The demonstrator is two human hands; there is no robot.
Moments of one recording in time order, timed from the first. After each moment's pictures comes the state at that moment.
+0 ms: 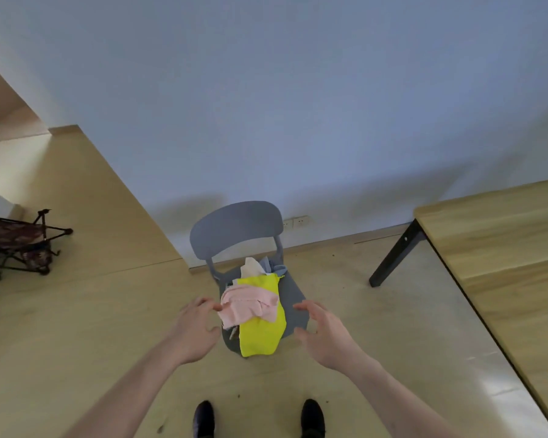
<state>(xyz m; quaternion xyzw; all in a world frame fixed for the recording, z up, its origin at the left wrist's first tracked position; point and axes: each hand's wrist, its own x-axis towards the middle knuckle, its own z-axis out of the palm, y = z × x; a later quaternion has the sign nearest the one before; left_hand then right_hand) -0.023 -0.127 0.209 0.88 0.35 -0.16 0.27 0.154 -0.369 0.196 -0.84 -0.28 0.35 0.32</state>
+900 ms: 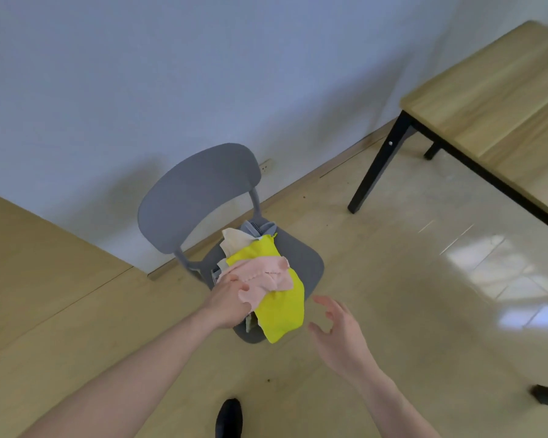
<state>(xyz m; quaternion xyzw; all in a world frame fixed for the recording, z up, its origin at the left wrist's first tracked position) 0.056 -0.001 -0.029 0.90 0.13 -0.32 0.26 0.035 -0.261 0.026 -0.88 0.03 0.24 0.42</state>
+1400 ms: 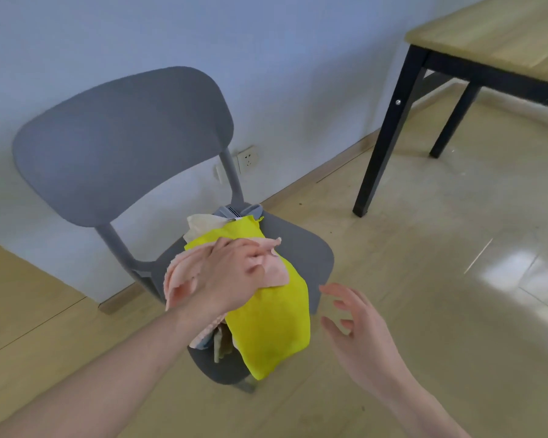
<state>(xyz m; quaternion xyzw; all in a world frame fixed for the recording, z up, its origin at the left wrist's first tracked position) 0.118 -0.038 -0.224 0.98 -0.03 0.01 0.18 0.051 -0.292 -0.218 -0.87 -0.05 0.09 0.48</state>
